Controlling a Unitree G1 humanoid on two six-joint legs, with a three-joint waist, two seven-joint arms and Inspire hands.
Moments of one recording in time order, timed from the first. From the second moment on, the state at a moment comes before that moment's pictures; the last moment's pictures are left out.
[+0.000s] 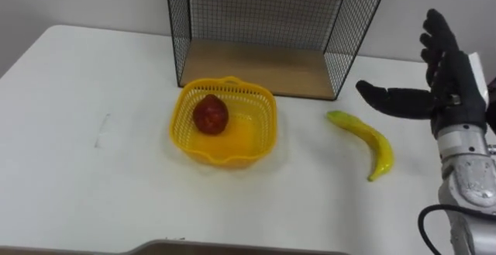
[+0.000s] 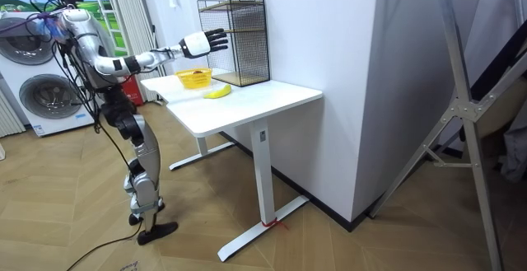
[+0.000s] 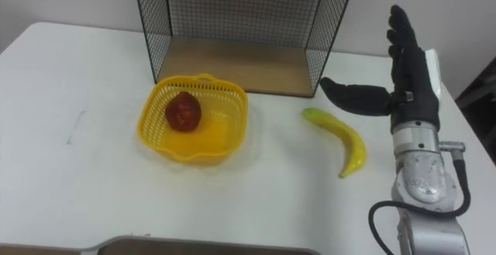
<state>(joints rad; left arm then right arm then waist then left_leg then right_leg) 0.28 0.22 0.08 1.06 0.46 0.08 -0.01 -0.01 -0.37 -0.18 0.05 0.08 -0.06 -0.09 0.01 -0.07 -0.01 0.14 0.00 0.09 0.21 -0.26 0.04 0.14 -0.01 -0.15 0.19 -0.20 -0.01</state>
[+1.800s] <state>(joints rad) 0.27 0.26 0.07 1.02 0.46 0.13 -0.03 -0.19 -0.49 -0.10 0.57 -0.09 0.06 0.14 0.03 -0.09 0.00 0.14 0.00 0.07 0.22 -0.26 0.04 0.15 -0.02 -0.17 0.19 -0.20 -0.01</state>
